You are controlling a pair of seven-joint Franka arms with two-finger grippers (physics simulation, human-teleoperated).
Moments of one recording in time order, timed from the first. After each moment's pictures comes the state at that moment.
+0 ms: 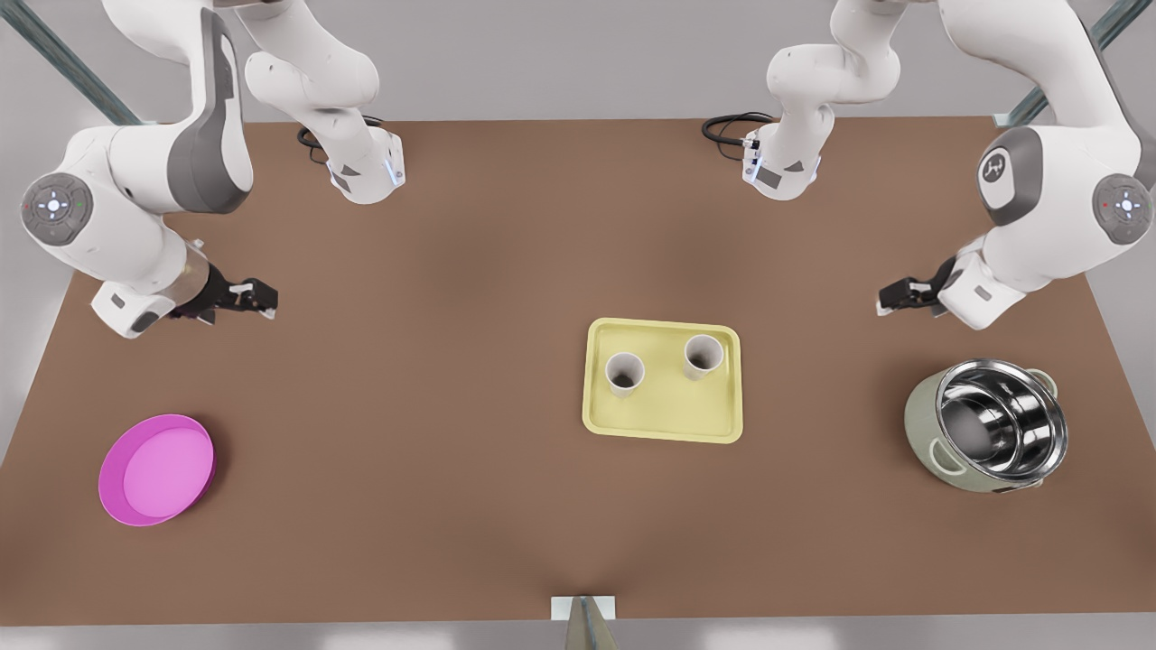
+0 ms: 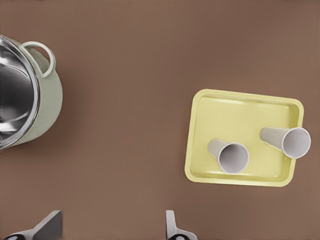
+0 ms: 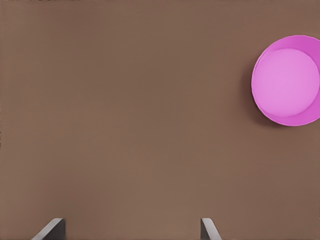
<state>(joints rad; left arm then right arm) -0.03 0.06 0.05 -1.67 -0.11 1.63 0.02 -0.01 0.07 0.06 -1.64 -0.01 1.62 -0.06</state>
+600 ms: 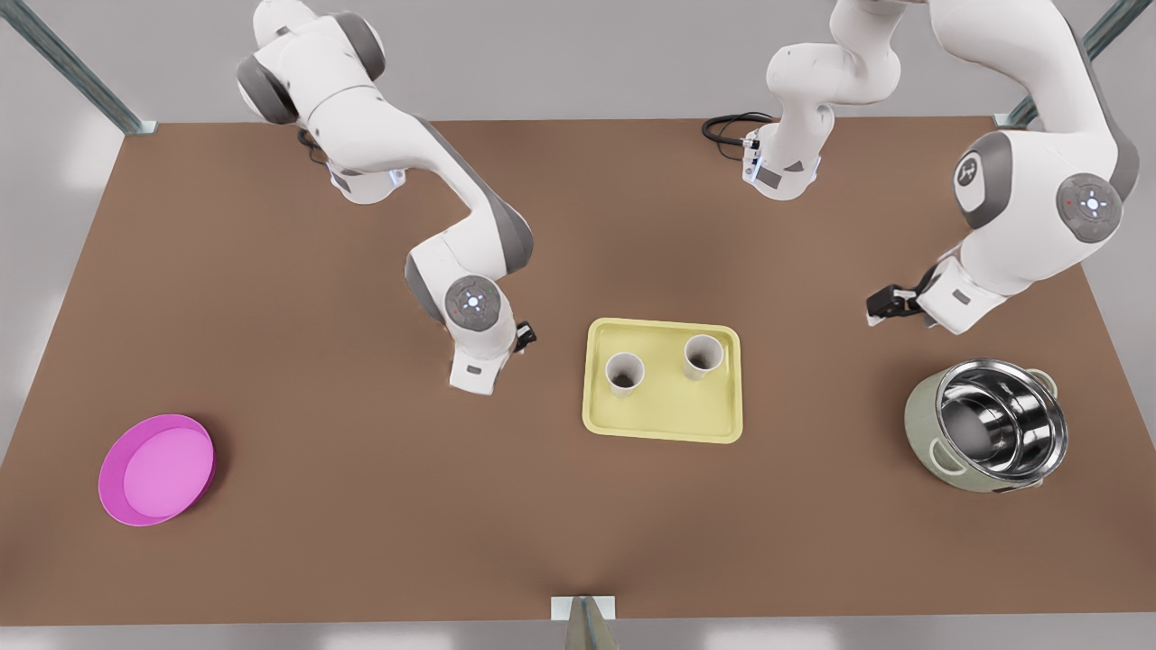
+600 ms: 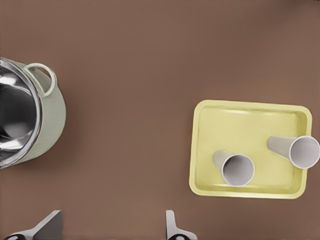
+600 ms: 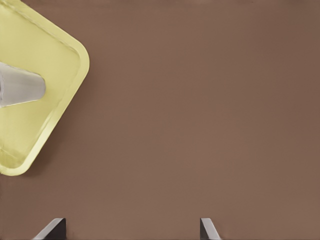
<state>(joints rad) -0.07 0.07 0.05 -1.67 -0.06 1.69 0.01 0.56 0.63 0.07 -1.29 0.00 1.82 0.11</state>
